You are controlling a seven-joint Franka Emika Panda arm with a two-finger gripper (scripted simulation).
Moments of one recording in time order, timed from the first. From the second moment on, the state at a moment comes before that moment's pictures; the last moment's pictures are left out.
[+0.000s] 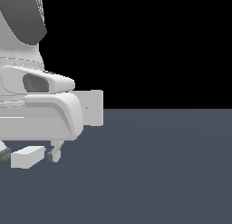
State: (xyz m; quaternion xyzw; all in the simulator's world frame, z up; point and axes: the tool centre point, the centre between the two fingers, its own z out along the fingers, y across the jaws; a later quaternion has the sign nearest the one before) arm -0.088 0.159 0.014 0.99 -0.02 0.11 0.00
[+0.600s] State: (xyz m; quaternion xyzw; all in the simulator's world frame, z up) arm -0.088 0.159 0.012 0.99 -0.02 0.12 0.00
